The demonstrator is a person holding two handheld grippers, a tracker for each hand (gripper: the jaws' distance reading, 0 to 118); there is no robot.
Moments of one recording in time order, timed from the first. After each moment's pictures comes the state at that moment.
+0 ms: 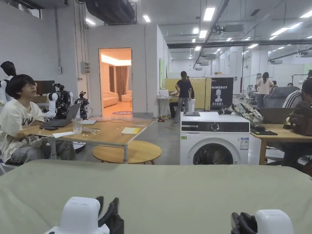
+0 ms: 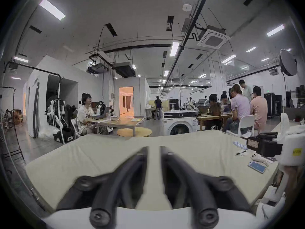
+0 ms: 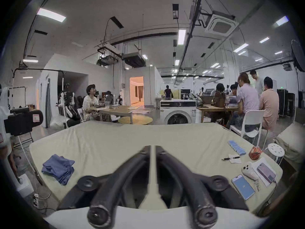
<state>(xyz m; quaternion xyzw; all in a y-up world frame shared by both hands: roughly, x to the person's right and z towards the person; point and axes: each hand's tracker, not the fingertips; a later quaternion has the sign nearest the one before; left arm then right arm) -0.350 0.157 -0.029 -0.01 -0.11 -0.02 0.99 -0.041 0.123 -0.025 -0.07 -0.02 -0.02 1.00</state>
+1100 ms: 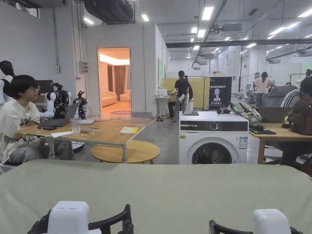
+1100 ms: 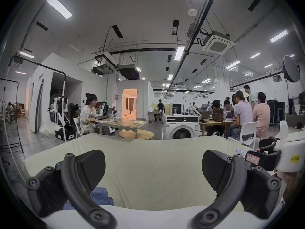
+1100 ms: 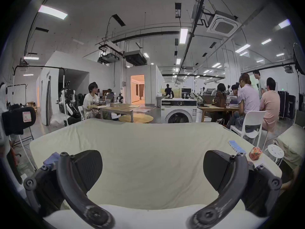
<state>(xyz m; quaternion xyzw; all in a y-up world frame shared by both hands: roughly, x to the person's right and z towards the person) -0.354 0.155 -0.023 0.01 -0.08 0.01 1.00 -0.045 0.124 -0.026 -0.07 -0.01 -0.02 1.00</state>
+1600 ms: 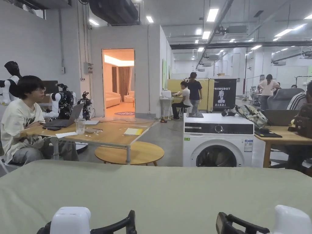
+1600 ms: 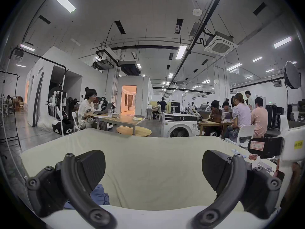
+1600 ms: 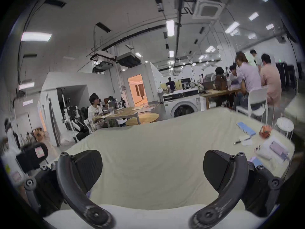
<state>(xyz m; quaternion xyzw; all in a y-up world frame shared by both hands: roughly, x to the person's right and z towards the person) -0.361 0.153 -0.026 -0.01 -0.10 0.04 0.99 -0.036 0.145 -0.028 -0.10 0.00 -0.17 0.98</state>
